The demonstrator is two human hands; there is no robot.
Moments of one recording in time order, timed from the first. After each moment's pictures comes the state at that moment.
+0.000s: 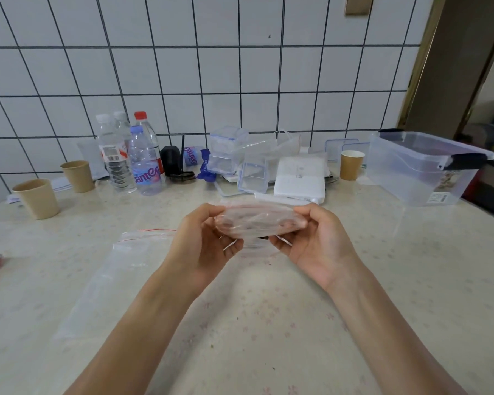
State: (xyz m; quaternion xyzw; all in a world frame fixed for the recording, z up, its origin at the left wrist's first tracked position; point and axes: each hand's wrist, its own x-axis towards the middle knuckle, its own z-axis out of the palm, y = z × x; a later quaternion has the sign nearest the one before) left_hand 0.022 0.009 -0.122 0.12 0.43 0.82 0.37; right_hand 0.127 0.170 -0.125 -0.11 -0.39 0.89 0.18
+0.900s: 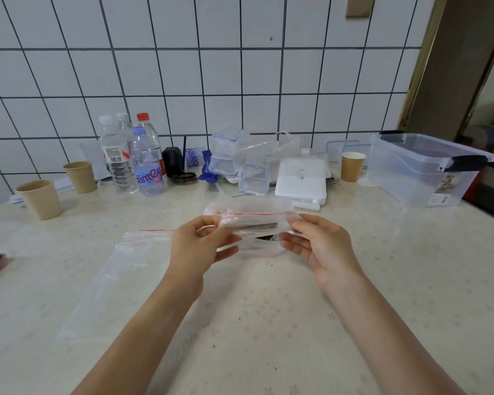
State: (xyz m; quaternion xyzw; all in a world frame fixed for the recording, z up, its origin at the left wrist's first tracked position) left_hand 0.017 0.006 -0.142 0.12 0.63 0.75 0.15; right_hand 0.123 0.179 -0.146 -0.25 -0.48 0.78 0.32
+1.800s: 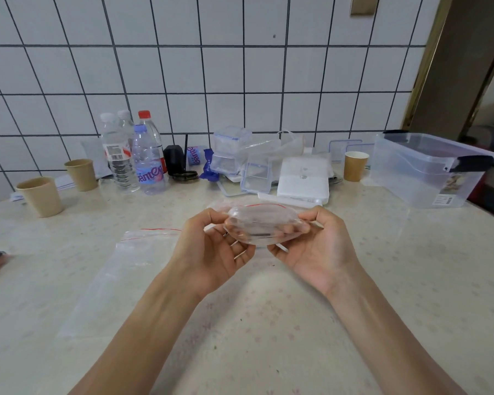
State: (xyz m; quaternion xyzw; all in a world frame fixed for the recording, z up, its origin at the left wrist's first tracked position) left_hand 0.018 0.008 -0.130 0.07 0.37 0.81 0.46; right_hand 0.125 0.165 -0.130 -0.11 -0.34 0.92 0.16
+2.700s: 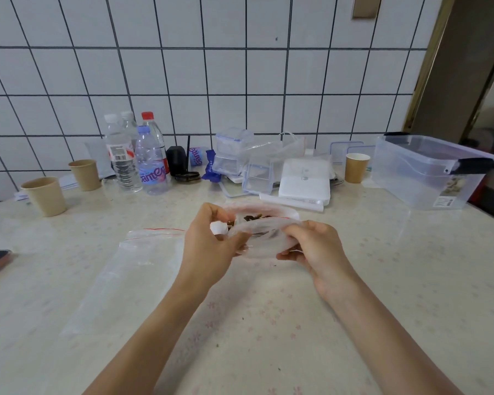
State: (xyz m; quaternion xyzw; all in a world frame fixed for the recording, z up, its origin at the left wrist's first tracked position) left_hand 0.027 0.009 -0.141 0.23 0.74 0.63 0.03; right_hand 0.119 0.164 -0.144 -0.28 -0.61 0.69 0.28
